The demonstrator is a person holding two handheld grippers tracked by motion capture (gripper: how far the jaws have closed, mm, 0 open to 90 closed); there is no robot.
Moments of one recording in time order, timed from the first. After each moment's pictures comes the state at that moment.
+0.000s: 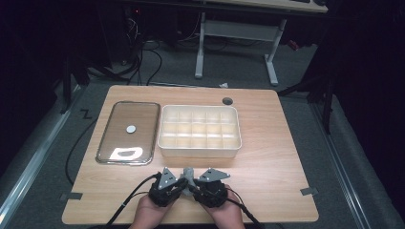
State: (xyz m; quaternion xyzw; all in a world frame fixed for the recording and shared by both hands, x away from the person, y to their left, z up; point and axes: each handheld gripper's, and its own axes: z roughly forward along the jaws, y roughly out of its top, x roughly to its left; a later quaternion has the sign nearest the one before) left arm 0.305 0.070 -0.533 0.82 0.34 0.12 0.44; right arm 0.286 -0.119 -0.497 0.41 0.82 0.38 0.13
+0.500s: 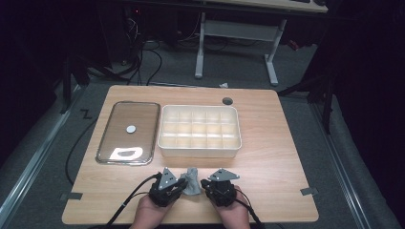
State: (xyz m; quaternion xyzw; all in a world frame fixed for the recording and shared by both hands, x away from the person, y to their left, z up) left arm 0.304 0.069 -0.533 0.83 0.33 0.12 0.44; right arm 0.289 -0.143 -0.515 0.45 0.80 0.36 0.15
